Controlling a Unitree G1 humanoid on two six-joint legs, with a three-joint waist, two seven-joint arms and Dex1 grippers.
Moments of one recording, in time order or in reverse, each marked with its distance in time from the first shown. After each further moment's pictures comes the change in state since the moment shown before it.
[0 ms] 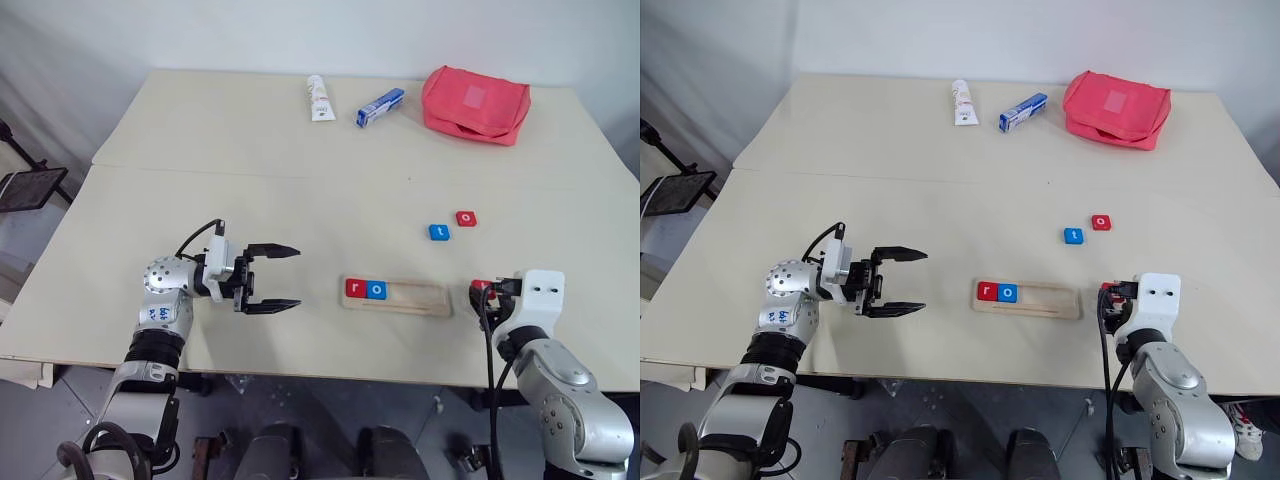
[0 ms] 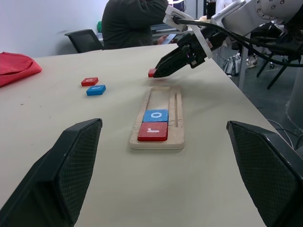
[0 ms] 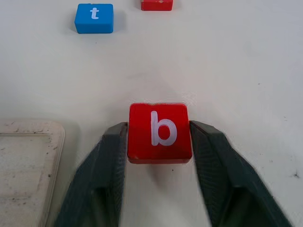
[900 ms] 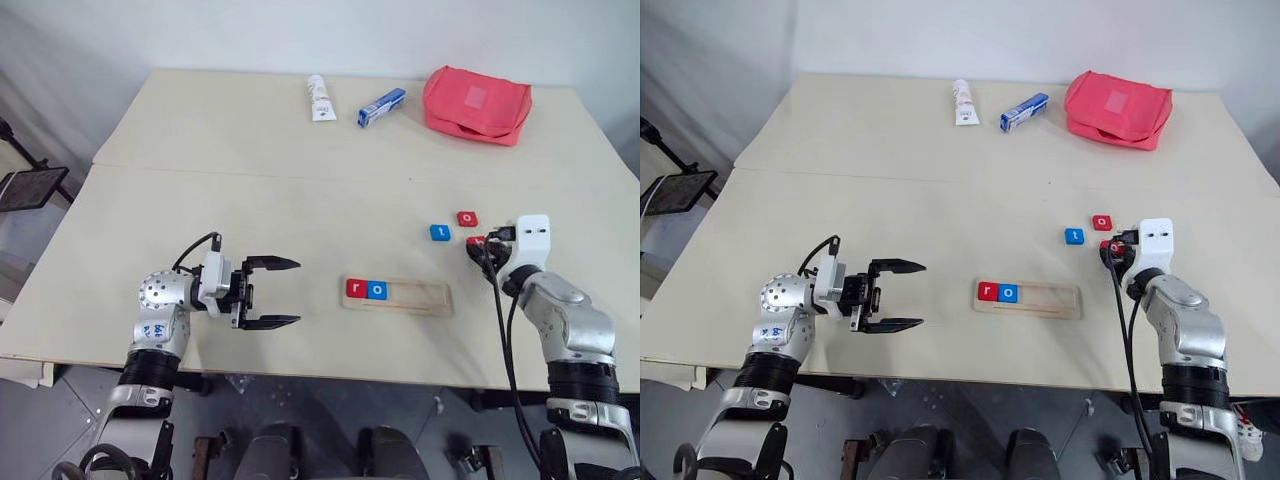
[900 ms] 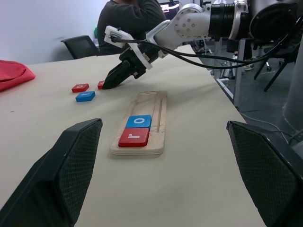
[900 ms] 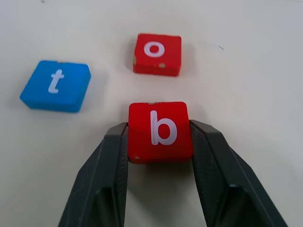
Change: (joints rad) left arm 0.117 0.001 0.011 -0.168 -0.019 0.042 0.003; right arm -0.404 -0.226 0.041 0.646 -0.038 -0.213 0.246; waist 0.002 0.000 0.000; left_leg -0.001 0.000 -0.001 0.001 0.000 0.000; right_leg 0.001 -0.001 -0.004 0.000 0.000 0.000
